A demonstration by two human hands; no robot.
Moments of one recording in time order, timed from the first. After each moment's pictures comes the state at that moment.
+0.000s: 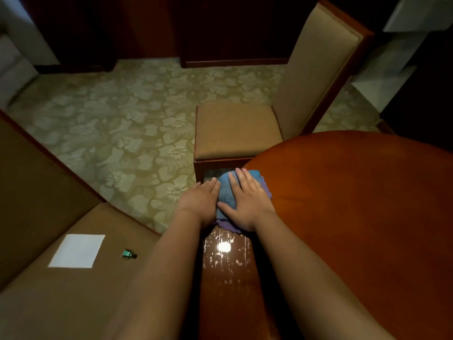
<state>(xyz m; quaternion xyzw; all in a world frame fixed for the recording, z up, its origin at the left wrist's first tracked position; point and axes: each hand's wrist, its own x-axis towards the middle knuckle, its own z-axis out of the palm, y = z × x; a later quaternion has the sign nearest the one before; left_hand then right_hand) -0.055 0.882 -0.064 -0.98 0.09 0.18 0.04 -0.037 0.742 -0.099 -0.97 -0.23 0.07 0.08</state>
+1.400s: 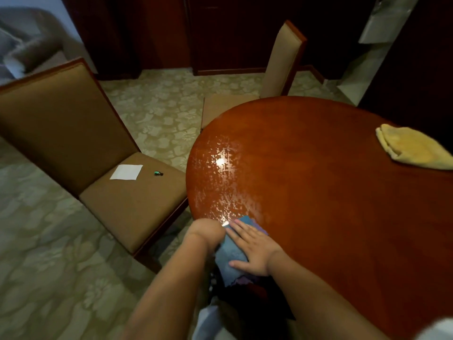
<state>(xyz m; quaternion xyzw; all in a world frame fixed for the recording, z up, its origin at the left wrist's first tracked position) -0.514 0.736 0.000 -0.91 0.19 0.31 0.18 -0.508 0.579 -0.079 -0.89 -0.42 0.18 0.03</state>
